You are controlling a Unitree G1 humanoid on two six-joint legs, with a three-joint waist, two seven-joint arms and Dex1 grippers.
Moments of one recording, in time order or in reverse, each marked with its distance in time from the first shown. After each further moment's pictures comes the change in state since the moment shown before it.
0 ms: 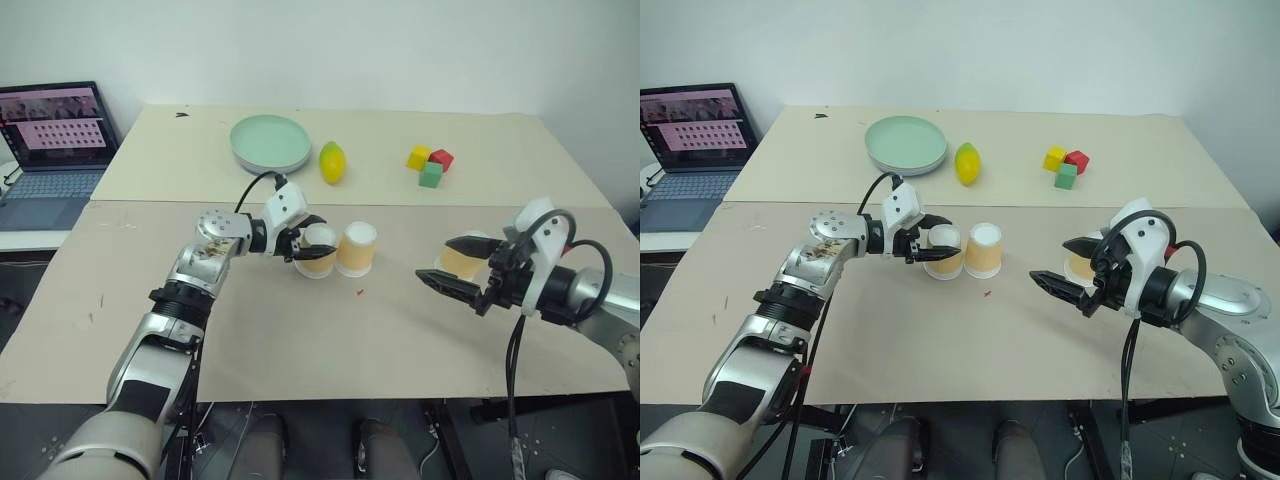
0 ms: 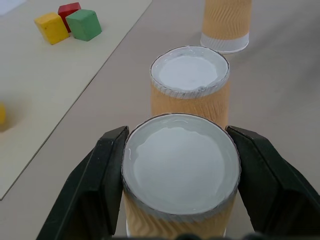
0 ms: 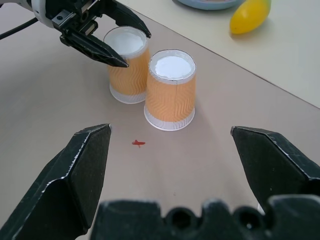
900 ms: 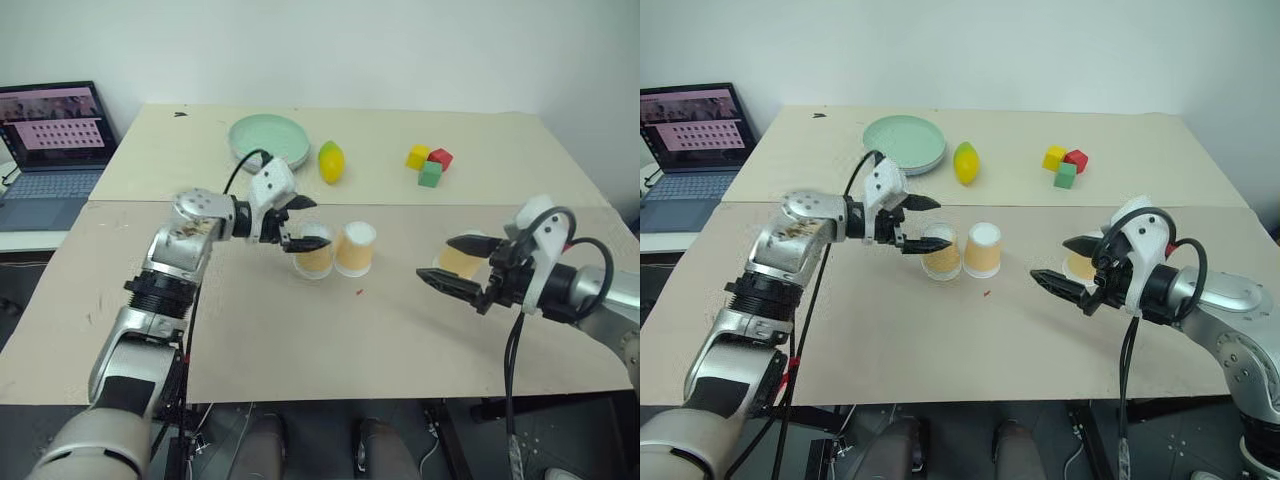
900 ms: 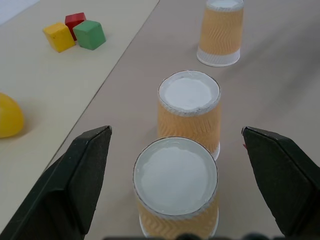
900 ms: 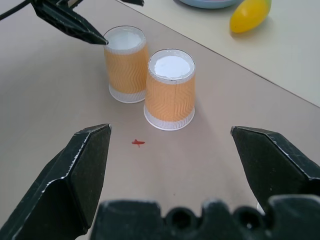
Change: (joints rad) left arm -0.044 0.103 0.060 -0.218 -0.052 0.260 -0.068; right arm -0.021 -0.015 0.010 0.017 0.001 -0.001 0.002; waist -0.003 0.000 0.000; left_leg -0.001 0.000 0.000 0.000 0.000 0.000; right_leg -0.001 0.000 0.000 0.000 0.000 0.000
